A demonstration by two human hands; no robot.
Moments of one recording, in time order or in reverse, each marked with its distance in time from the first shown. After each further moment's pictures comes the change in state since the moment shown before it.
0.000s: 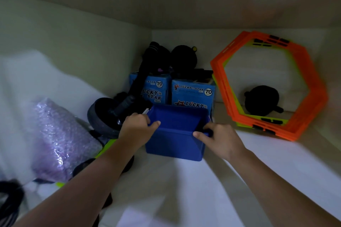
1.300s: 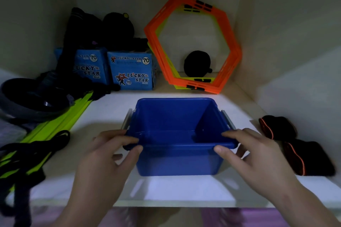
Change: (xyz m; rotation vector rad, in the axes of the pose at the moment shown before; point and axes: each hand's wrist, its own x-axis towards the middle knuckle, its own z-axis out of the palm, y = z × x) left_hand -0.227 0.097 -0.007 -0.501 0.017 0.271; right_hand -0.266 0.060 -0.145 -0.011 0.189 0.212
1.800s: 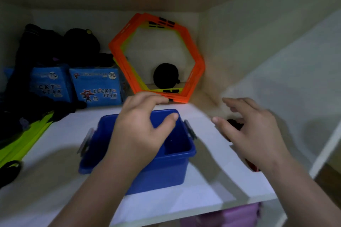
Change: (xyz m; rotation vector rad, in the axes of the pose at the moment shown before) left_hand 0.066 0.122 0.058 -0.066 -0.063 0.380; right_hand 0.032 0.020 -0.076 -0.106 0.268 0.073
